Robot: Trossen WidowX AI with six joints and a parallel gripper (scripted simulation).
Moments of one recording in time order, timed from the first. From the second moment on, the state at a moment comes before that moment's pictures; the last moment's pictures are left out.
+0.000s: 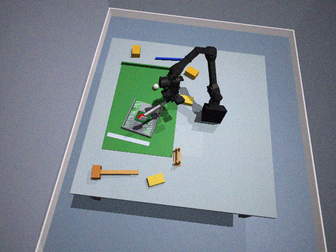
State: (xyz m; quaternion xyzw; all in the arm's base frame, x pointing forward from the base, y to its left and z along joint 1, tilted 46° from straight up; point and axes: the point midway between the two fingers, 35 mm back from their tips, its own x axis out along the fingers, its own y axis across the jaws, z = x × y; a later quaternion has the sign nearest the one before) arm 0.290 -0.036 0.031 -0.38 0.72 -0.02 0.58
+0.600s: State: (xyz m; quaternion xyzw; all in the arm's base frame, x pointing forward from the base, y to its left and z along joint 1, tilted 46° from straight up) arm 0.247 -0.111 0.110 -0.25 0.69 -0.24 0.64
